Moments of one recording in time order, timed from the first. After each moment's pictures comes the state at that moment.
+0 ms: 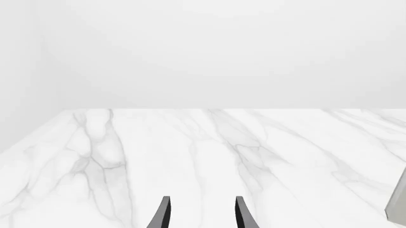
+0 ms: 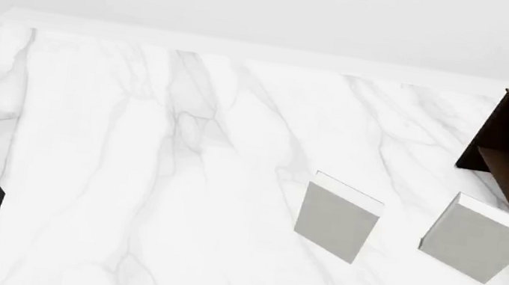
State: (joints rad) left arm 0.00 0.00 0.00 0.00 0.00; right arm -0.34 1.04 -0.87 -0.13 -0.82
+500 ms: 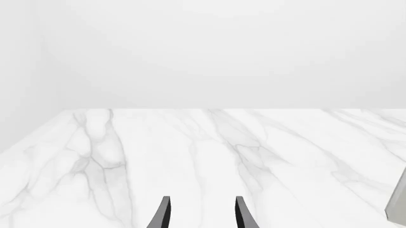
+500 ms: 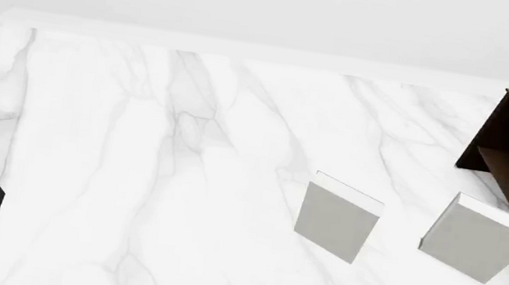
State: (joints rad) left arm 0.00 0.00 0.00 0.00 0.00; right arm -0.41 1.08 -0.90 -0.15 -0.84
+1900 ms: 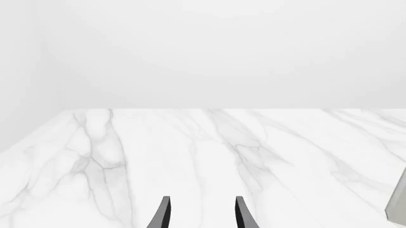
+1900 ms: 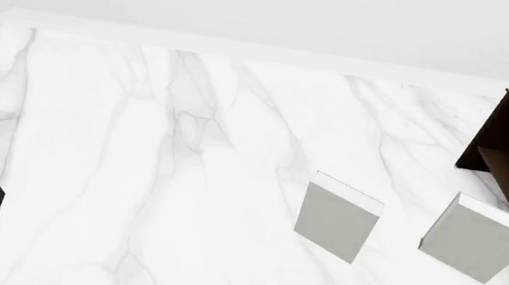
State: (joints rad) left arm 0.00 0.00 0.00 0.00 0.00; right arm -0.55 1.28 -0.95 -0.26 -0.93
